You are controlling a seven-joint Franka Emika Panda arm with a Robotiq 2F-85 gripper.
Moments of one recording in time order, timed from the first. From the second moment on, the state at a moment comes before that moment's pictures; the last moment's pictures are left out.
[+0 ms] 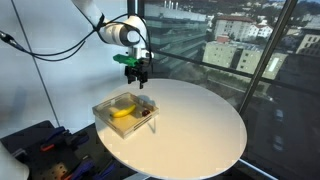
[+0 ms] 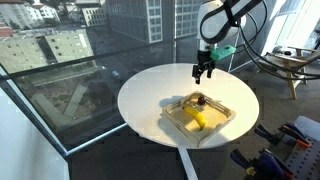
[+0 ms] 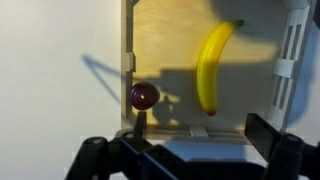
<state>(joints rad) 0.04 0.30 0.00 -2.05 -0.03 2.27 0.04</state>
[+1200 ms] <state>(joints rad) 0.04 0.16 0.00 -2.09 -0.03 2.23 0.09</state>
